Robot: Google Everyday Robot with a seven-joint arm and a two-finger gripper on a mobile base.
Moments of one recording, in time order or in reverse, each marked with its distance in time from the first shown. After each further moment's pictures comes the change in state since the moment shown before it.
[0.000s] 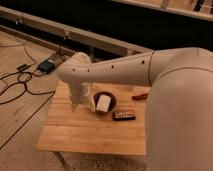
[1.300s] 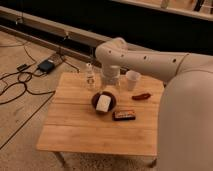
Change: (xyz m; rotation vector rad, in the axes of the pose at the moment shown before) arm -0.109 -0.160 -0.019 -0.010 -0.088 0.064
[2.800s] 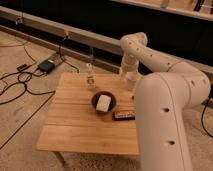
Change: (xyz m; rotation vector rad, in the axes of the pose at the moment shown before) arm -0.132 -0.106 0.059 0.038 -0.028 -0.170
